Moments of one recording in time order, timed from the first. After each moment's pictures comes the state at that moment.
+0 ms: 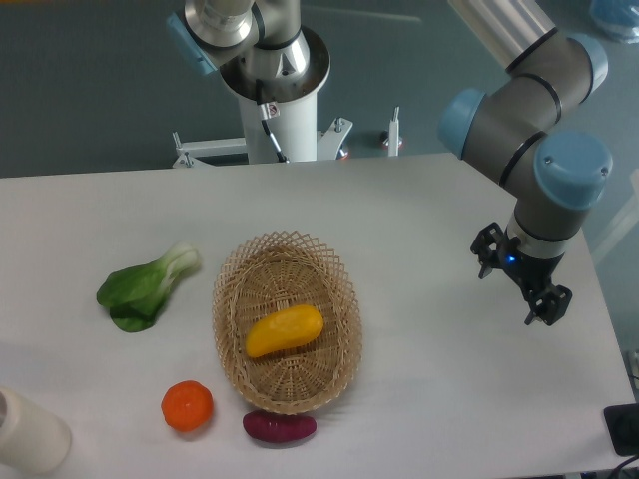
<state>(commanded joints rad) 2.70 -2.08 -1.39 -1.14 1.54 1.70</state>
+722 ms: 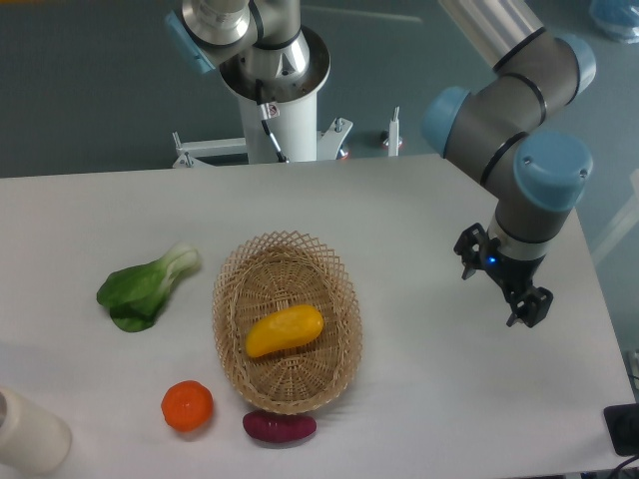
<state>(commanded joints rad) 2.62 -2.05 -1.42 -1.16 1.54 1.60</state>
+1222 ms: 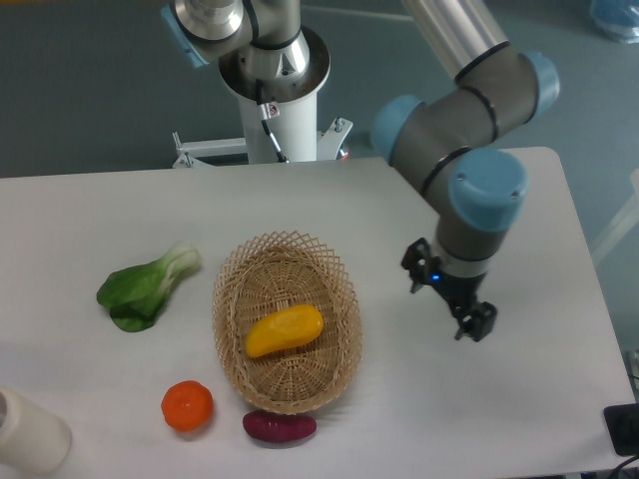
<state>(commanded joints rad) 2.48 -2.00 -1.53 -1.15 1.53 1.39</state>
